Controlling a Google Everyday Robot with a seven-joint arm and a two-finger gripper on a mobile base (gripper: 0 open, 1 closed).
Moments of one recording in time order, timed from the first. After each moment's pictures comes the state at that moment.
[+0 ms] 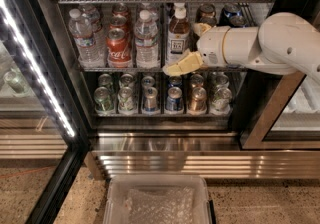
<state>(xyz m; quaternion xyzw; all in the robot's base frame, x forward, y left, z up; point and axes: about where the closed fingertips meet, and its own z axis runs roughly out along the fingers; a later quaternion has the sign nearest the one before) 0.641 -0.057 0.894 -0.45 0.68 0.20 0.53</state>
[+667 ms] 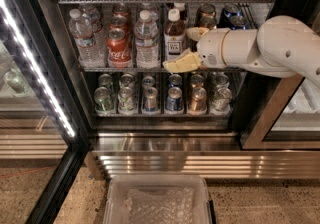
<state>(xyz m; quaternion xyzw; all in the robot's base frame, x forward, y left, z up) 0.642 -0.058 0.891 -0.45 0.69 0.19 0.54</state>
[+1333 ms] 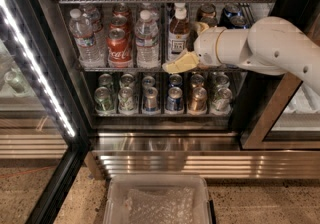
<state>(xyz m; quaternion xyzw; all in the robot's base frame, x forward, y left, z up) 0.669 -0.064 0.880 -0.45 0.69 0.15 0.55</state>
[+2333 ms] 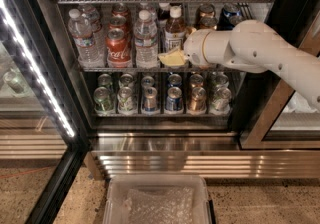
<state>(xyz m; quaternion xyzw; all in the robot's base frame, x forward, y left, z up) 0.698 -0.039 0.853 -0.45 0.70 0.15 0.54</state>
